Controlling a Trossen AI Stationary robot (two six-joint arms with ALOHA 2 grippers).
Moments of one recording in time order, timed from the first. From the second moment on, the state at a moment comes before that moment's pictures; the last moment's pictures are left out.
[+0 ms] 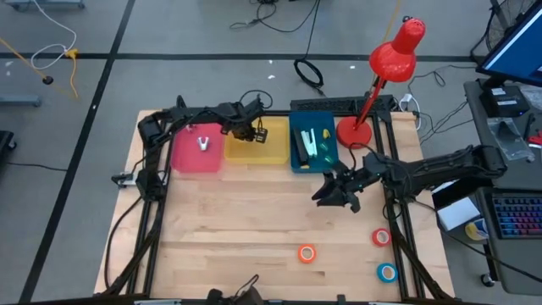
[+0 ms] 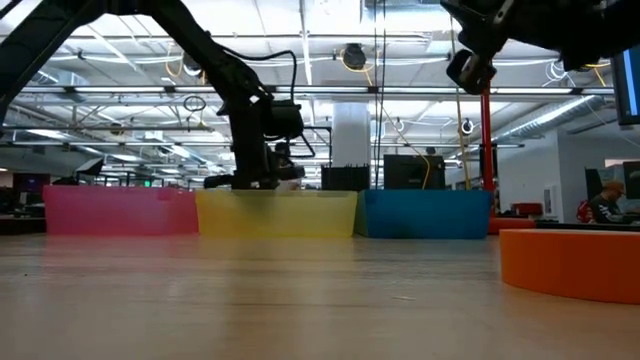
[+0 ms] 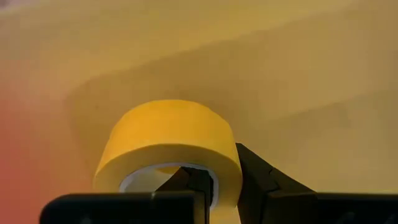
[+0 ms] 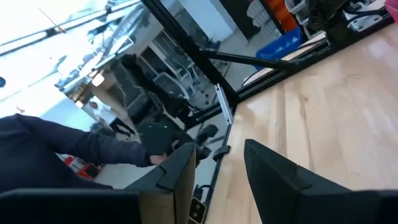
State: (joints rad) left arm 0.59 1.99 1.37 -0.66 -0.07 -0.69; right arm 0.02 0.98 0.41 0.57 -0.44 0.72
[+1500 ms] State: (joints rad) left arm -0.11 1.68 1.50 -0.49 -0.13 -0.53; right arm 0.02 0.92 0.36 0.60 -0.49 0.61
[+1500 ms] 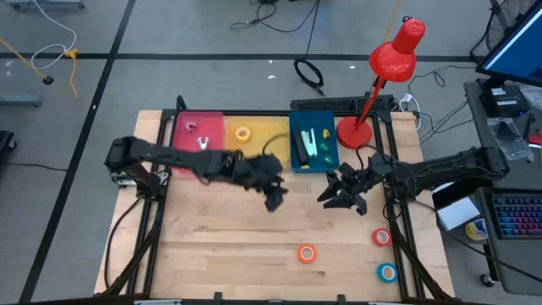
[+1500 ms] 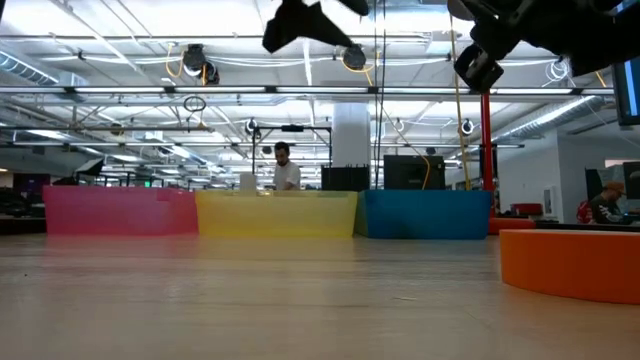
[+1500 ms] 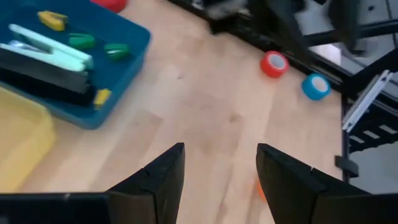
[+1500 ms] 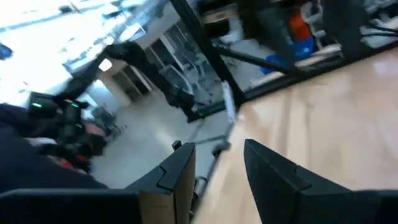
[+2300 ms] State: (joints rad) left arm -0.32 1.93 1.50 -0.26 -0.18 -0.84; right arm 0.02 0.49 0.36 -0.15 -0.10 0.34
